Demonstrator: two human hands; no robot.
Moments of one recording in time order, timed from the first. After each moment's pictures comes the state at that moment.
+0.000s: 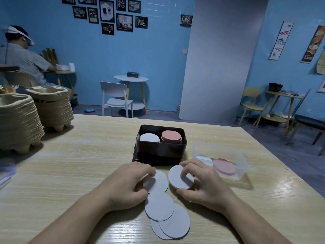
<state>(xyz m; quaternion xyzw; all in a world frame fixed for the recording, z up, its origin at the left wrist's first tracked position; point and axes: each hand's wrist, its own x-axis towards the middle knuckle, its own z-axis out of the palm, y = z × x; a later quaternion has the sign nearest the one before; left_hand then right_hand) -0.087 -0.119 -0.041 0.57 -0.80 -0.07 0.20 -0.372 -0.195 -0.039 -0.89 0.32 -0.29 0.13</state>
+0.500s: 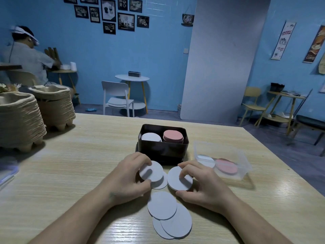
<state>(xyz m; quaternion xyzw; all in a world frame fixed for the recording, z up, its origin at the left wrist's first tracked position) -0.086 -0.124 -0.043 0.55 -0.76 -0.08 0.33 -0.367 -0.192 -0.038 -0.90 0.31 -0.27 0.14</state>
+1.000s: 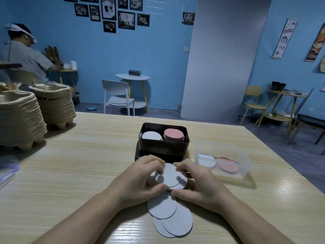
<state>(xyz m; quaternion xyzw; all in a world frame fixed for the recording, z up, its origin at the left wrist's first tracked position) -0.106 -0.127 -0.048 0.47 -0.81 -0.05 0.35 -0.357 -0.189 -0.038 -0.90 0.30 -0.26 0.18</state>
